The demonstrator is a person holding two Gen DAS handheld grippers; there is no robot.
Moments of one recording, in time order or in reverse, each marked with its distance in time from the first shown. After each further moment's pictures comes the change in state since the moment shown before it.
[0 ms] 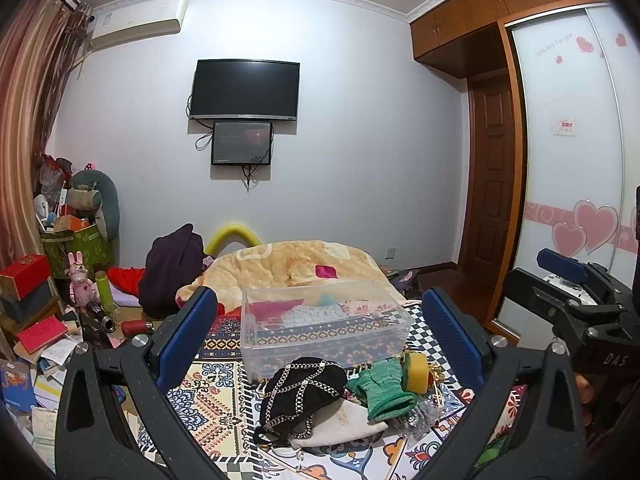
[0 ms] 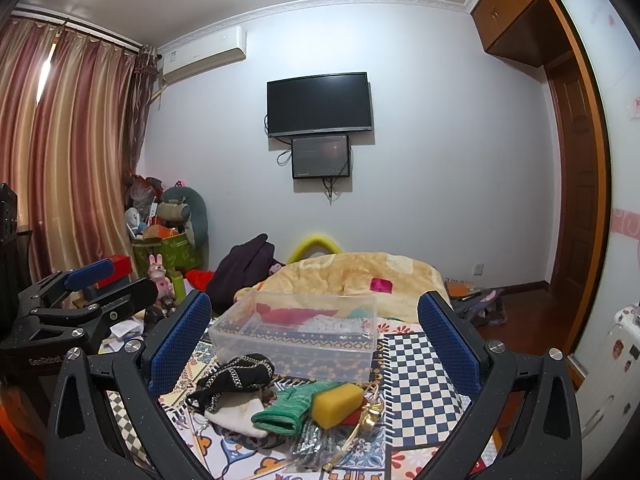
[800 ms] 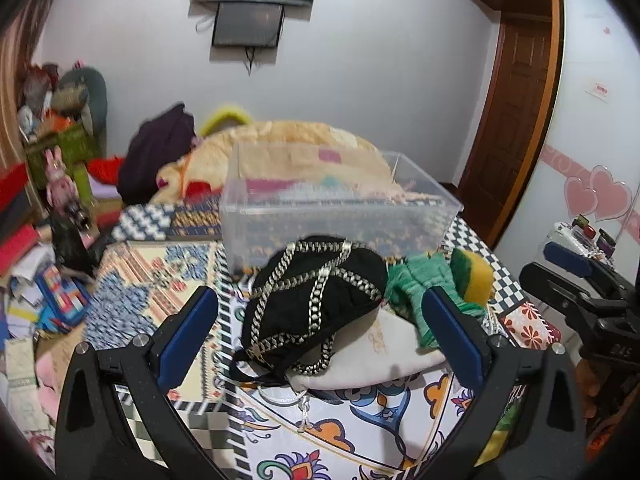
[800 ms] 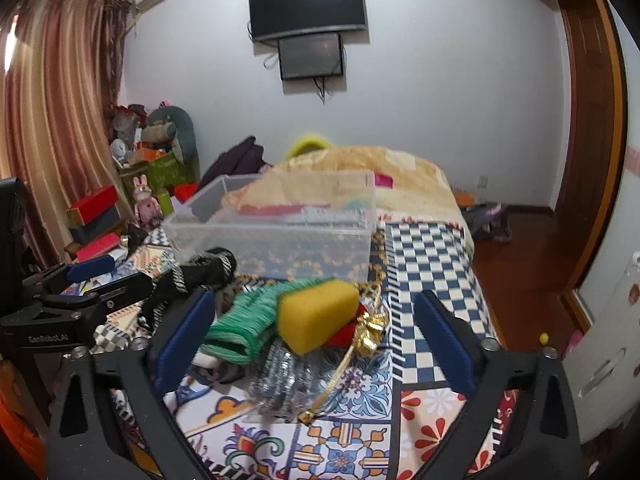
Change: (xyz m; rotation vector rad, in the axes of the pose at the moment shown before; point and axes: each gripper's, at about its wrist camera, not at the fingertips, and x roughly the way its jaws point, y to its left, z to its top) left arm 0.097 0.029 -0.092 -0.125 0.409 -0.039; right arm 0.070 -0.033 -0.073 0.049 0.364 0.003
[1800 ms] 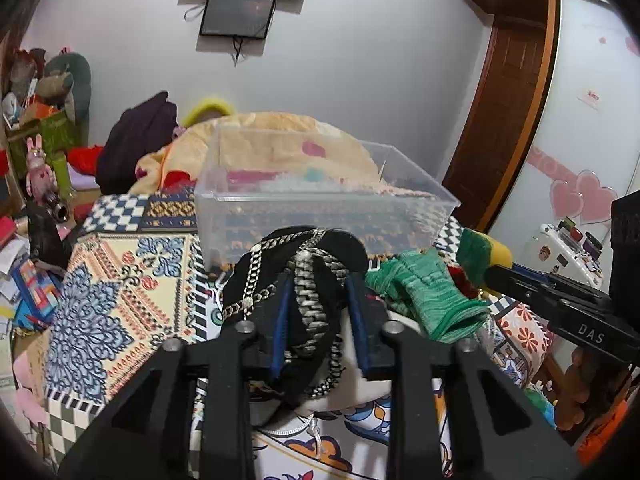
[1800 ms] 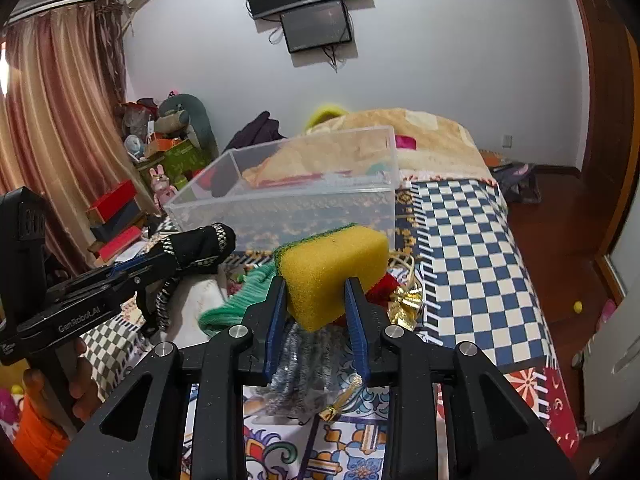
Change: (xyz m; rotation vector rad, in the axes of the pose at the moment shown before) left arm 0.016 0.006 0.002 -0.011 -0.008 -0.075; right arm 0.020 -0.010 -0.002 0.063 0.080 0.121
